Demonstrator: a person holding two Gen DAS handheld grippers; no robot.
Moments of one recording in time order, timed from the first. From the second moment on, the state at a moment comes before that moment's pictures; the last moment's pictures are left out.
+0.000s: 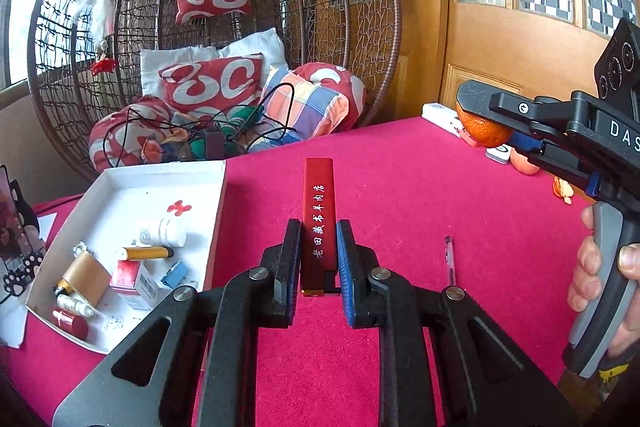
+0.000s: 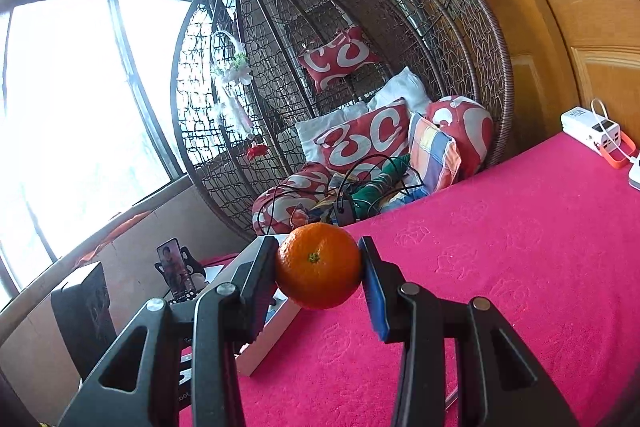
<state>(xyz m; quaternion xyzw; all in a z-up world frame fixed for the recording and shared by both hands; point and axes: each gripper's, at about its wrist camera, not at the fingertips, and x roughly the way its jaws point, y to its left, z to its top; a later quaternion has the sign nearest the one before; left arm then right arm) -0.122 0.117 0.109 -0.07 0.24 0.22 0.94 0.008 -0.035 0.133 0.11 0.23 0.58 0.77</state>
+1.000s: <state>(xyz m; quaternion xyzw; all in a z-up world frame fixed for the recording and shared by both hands) -0.181 0.163 0.114 -0.13 0.20 0.26 0.94 -0.031 0.022 0.137 0.05 0.24 0.62 0.74</state>
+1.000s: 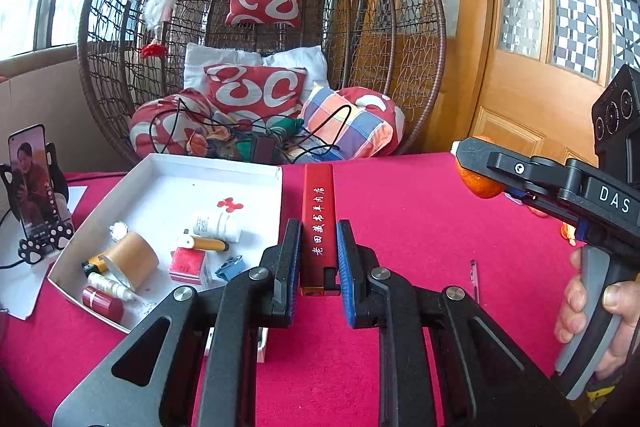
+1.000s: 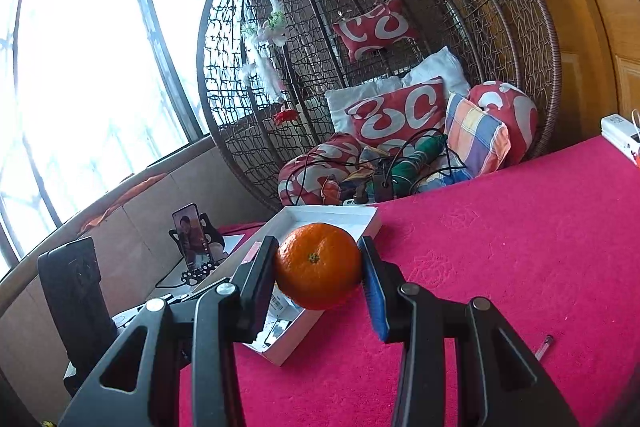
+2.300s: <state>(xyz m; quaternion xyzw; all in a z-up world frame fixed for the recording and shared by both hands) -0.200 0.343 0.071 -0.17 0.22 0.43 0.86 -0.063 0.243 0.066 -0.08 0.35 0.61 0.70</state>
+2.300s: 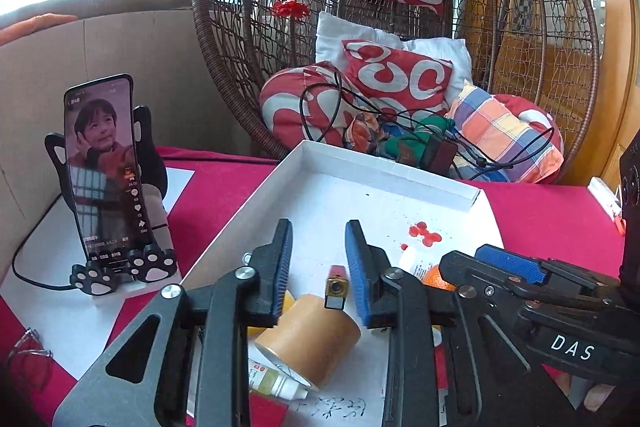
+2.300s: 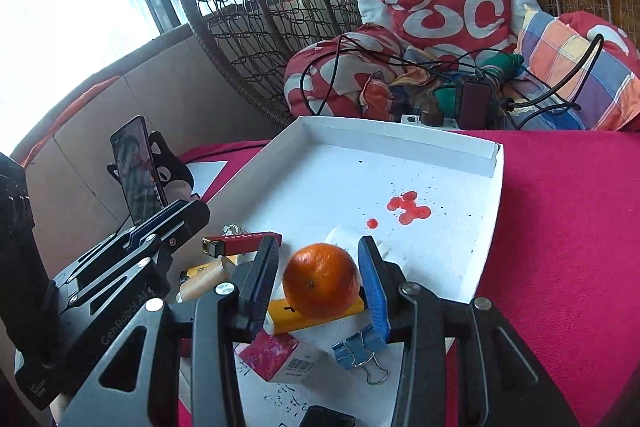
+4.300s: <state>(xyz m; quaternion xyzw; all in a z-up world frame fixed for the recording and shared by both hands) -0.195 0.145 0.091 -0.18 0.20 0.22 0.94 -0.022 -0.029 0.052 -0.15 0.31 0.46 0.82</state>
